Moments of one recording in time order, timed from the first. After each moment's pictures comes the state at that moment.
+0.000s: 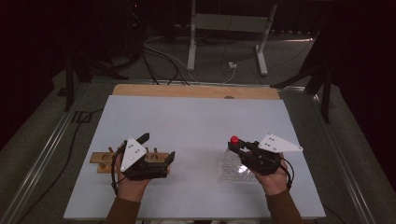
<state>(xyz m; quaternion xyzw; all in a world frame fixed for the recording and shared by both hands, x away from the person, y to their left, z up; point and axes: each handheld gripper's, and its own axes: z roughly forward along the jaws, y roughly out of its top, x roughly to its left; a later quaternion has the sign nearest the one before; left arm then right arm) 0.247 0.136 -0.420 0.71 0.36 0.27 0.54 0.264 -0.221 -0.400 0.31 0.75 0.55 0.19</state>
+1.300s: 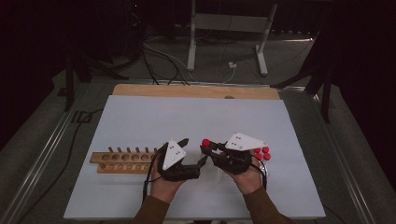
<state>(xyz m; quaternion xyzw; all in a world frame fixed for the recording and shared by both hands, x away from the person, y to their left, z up) 0.257 0.056 -0.439 0.75 0.32 0.22 0.54 0.271 -0.153 -0.405 0.27 0.78 0.54 0.15</state>
